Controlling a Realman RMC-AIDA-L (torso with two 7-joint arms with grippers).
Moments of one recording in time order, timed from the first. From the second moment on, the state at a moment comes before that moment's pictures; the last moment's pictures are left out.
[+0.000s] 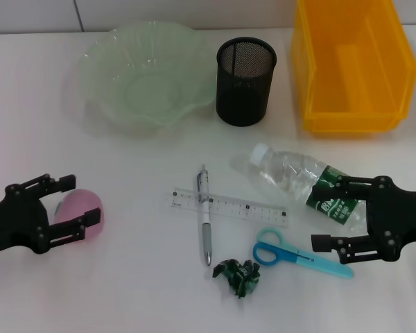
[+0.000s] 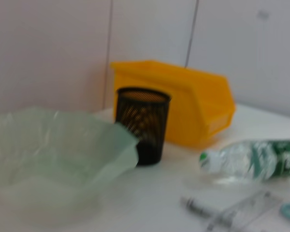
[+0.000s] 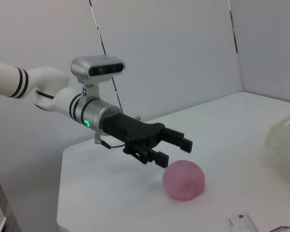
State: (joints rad) left arm -0.21 -2.06 0.72 0.72 1.89 1.56 -1.15; right arm 0.43 2.08 -0.59 -0.70 -2.15 -1.87 1.21
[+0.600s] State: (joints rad) left arm -0.20 -2.07 0.73 0.72 1.92 1.38 -1.12; right arm 0.43 2.08 -0.59 -0.70 -2.15 -1.87 1.21
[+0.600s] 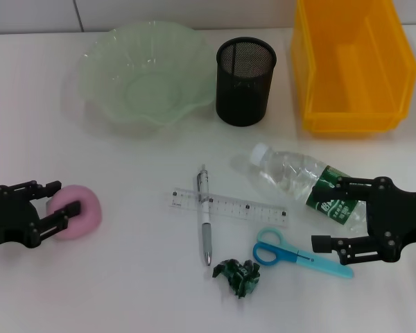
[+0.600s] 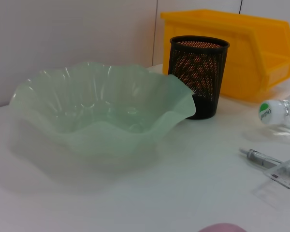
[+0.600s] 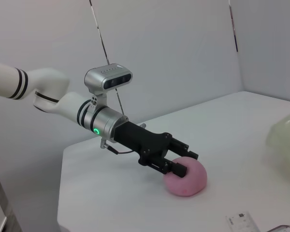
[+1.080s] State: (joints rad) left arm -0.22 -2.07 0.73 0.72 1.95 1.44 -1.20; right arm 0.43 2.08 -0.58 -0.70 -2.15 -1.87 1.21
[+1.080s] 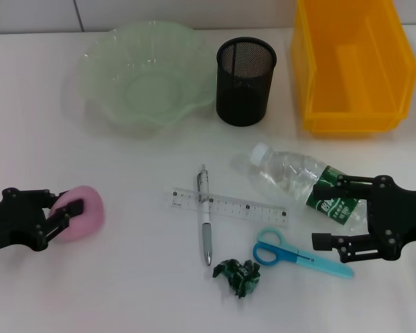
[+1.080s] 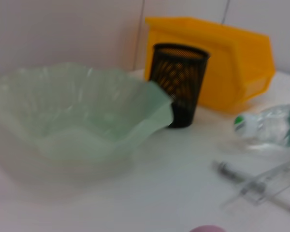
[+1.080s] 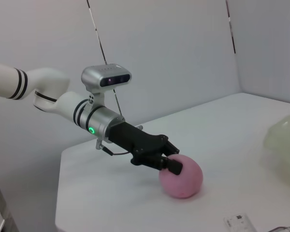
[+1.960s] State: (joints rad) left arm -0.67 -2.08 0.82 0.48 1.61 1.01 -1.18; right arm 0.43 2.08 -0.58 -0.70 -2.14 -1.87 1.21
